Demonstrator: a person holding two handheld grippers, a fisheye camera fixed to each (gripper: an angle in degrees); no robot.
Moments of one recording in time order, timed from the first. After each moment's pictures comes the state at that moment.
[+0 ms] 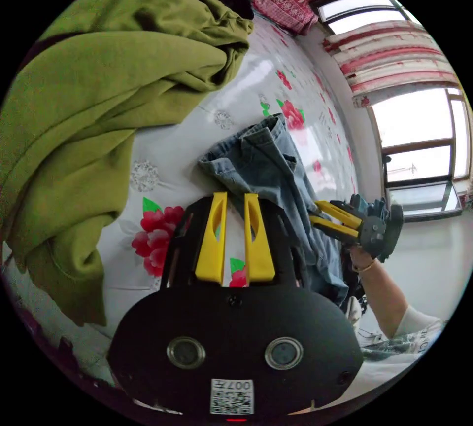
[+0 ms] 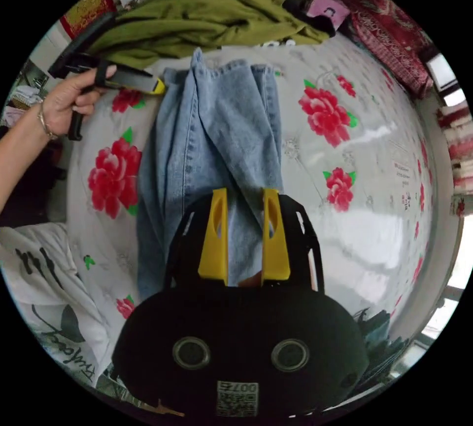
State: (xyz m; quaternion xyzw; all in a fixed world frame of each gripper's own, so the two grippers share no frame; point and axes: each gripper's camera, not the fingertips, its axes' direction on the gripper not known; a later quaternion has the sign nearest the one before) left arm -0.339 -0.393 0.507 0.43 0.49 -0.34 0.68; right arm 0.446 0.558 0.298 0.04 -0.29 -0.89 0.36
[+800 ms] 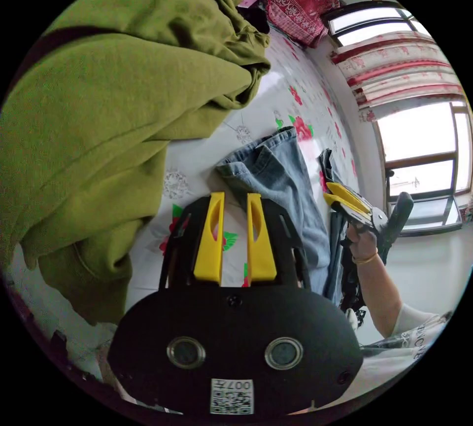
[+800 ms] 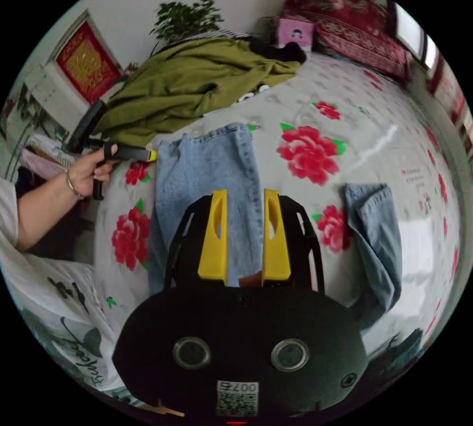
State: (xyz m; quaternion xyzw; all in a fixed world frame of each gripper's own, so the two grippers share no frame) left arm -0.340 -0.370 0.517 0.43 0.48 -0.37 0.67; right arm 0.416 0.508 0.325 -0.01 -0.45 -0.81 0.38
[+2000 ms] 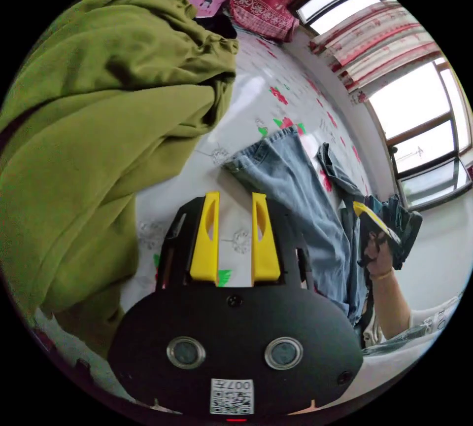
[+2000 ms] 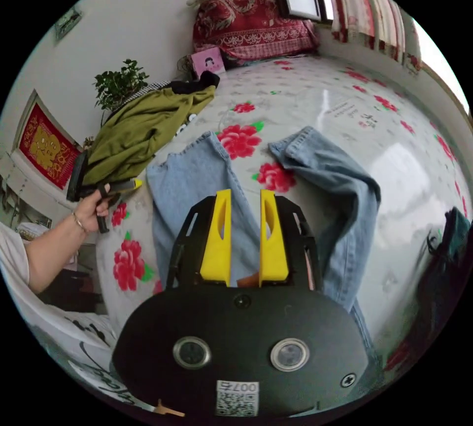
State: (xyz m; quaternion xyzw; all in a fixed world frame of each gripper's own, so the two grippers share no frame) left arm -0.327 -0.417 0.453 0.48 0.41 -0.34 0.70; right arm 0.494 0.391 0.370 -0.03 -0.50 -0.66 0.56
